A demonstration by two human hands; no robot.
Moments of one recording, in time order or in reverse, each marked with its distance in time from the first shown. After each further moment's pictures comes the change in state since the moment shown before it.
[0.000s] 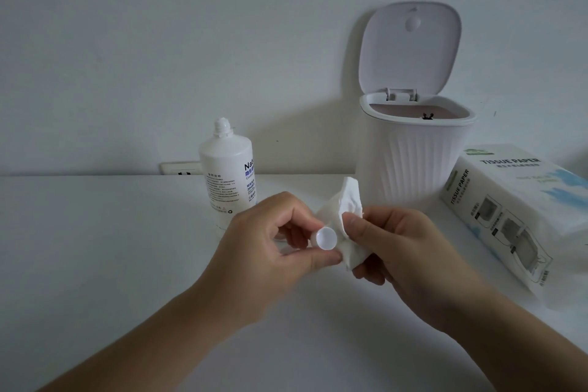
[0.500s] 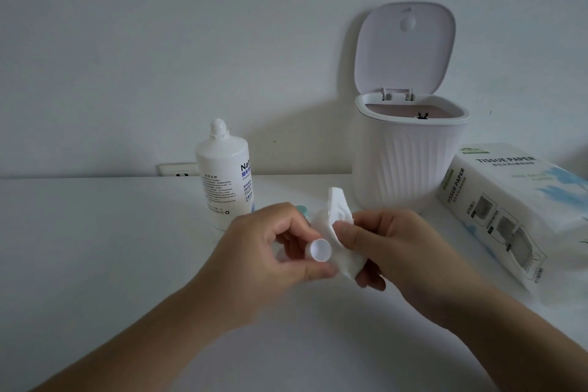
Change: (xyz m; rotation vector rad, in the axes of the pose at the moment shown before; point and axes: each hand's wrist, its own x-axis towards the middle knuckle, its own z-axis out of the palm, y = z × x) left_hand -0.001 -0.004 -0.006 -0.014 -0.112 -0.045; right_hand 0.000 -0.002 -0.004 -0.109 -0.042 0.005
